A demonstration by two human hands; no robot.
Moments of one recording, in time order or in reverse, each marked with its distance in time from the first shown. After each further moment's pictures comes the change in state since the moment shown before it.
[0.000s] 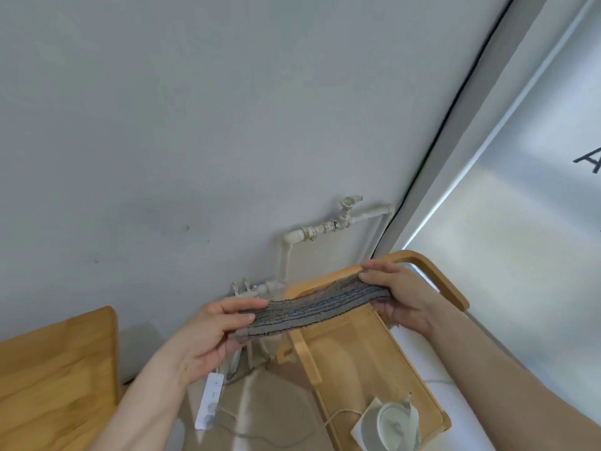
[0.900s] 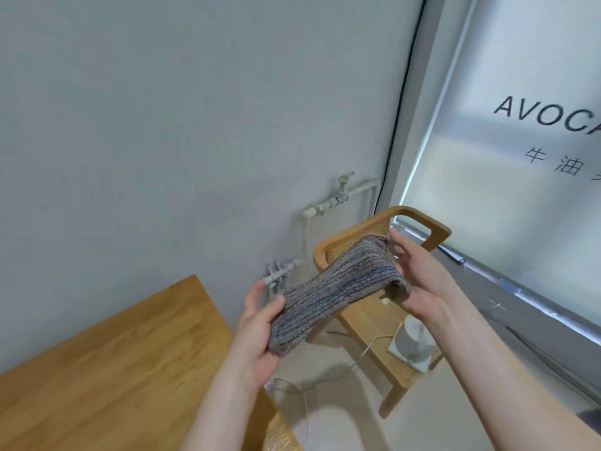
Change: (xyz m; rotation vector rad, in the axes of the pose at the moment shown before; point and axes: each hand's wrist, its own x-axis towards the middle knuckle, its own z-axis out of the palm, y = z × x) left_hand -0.234 -0.086 -0.059 -0.232 0.002 0.154; right_hand -0.267 0.142 0.128 0.701 -0.170 -0.222
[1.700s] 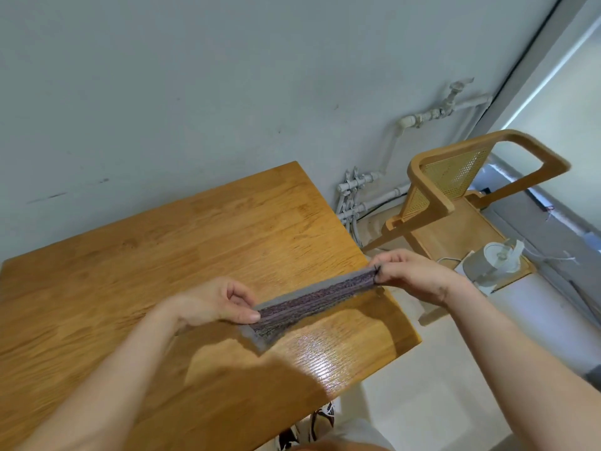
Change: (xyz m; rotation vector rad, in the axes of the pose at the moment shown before) left_hand -0.106 0.081 -0.335 1.023 -0.282 -0.289; right_hand -0.008 0.247 0.016 -1.249 -0.328 0.375
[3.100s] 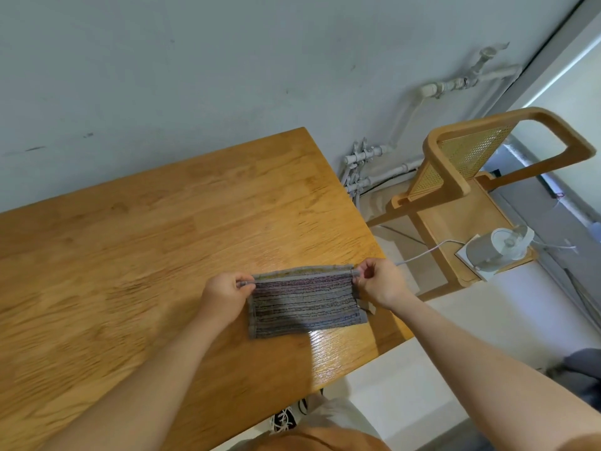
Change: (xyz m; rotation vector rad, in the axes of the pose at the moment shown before) left_hand 0.058 -0.067 0.039 0.314 0.717 -0.135; right_hand 0.073 0.087 0.049 -0.476 0.441 0.122
